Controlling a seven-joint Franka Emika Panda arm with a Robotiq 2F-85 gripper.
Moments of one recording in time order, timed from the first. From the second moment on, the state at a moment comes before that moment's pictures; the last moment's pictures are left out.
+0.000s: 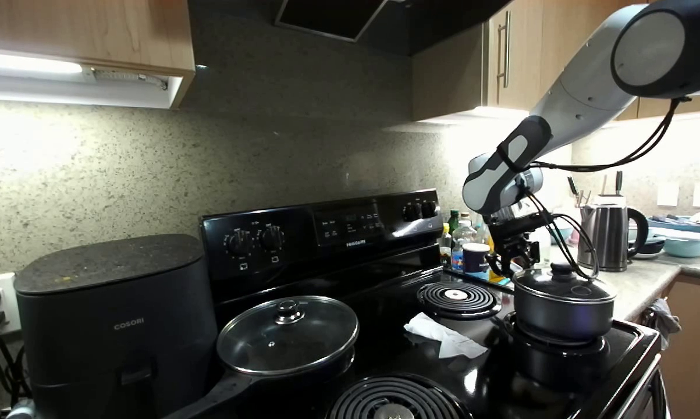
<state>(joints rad) -0.24 0.53 -0.25 -1.70 -0.19 2.10 0.30</state>
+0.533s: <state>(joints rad) -0.13 0.52 -0.30 -1.65 -0.34 2.08 0.40</state>
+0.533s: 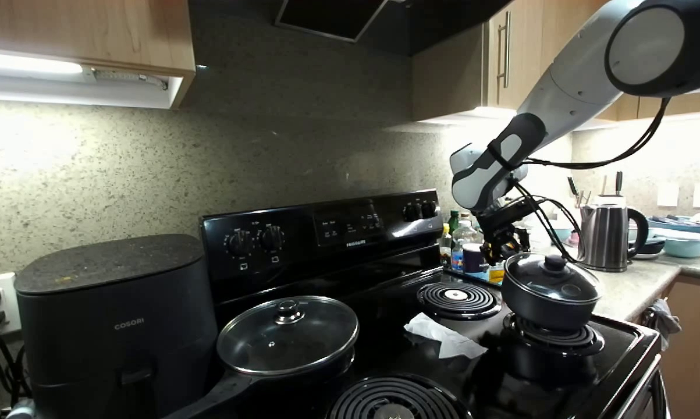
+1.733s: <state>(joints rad) 0.04 0.55 -0.24 -1.64 -0.61 2.06 0.41</state>
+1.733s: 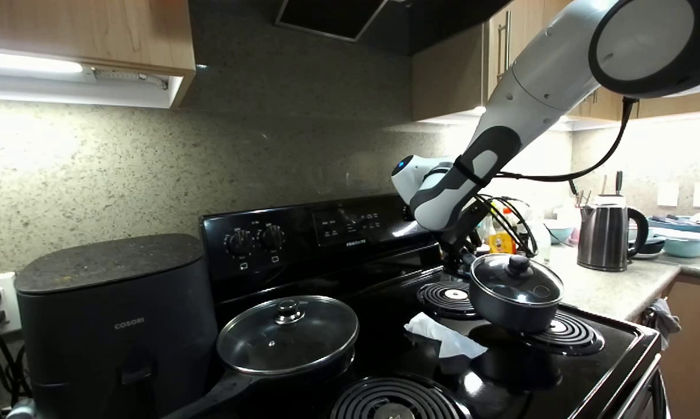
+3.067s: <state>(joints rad) 0.06 0.77 -0.23 -1.33 -0.61 2.14 0.38</state>
